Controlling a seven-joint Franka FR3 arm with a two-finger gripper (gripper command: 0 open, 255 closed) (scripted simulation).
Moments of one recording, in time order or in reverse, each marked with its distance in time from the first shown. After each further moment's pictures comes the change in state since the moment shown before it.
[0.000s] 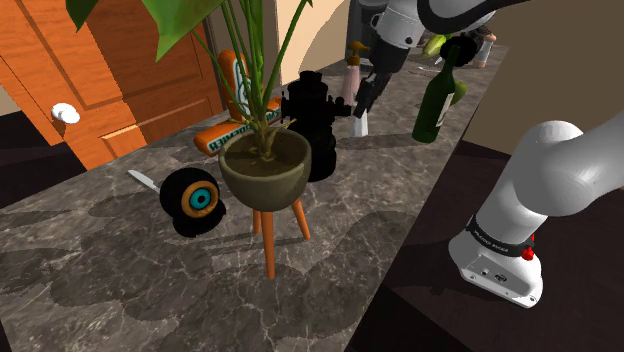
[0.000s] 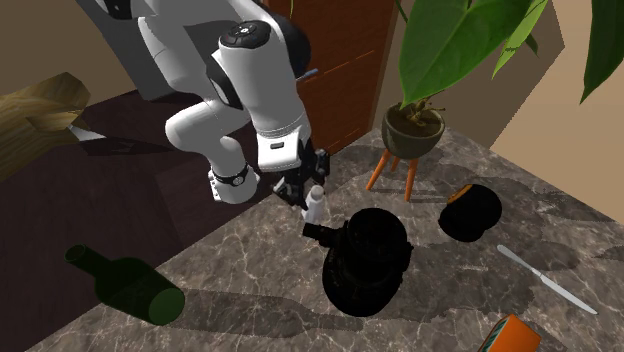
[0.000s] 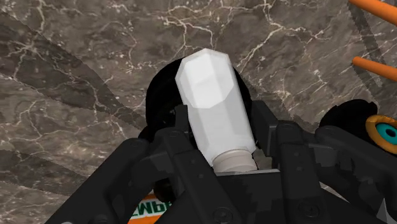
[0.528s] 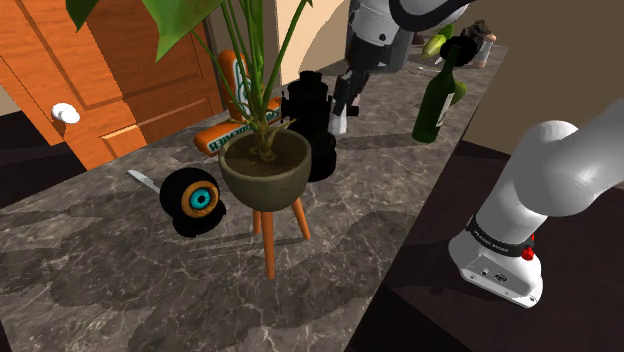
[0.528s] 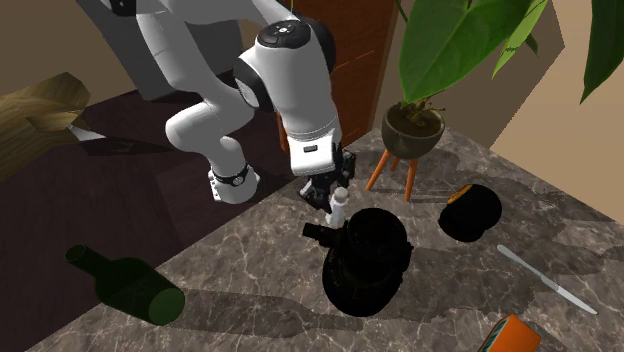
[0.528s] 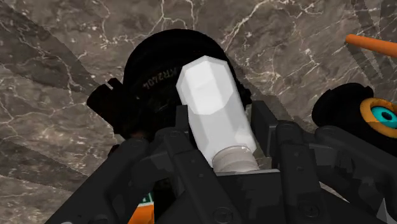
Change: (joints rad) arm 0.018 0.150 0.054 0.116 0.013 0.041 0.057
